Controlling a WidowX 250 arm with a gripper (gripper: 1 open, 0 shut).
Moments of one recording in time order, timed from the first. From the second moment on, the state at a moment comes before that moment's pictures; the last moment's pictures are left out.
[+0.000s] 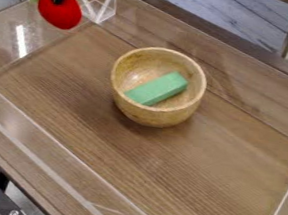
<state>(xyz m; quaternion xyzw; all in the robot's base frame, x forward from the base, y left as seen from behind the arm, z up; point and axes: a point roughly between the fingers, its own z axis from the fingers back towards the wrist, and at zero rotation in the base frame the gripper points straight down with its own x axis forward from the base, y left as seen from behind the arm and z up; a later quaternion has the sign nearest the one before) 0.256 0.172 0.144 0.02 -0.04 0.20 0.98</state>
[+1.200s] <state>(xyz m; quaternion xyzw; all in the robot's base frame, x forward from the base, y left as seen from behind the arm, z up) 0.298 0.188 0.117 0.00 0.00 0.20 0.98</state>
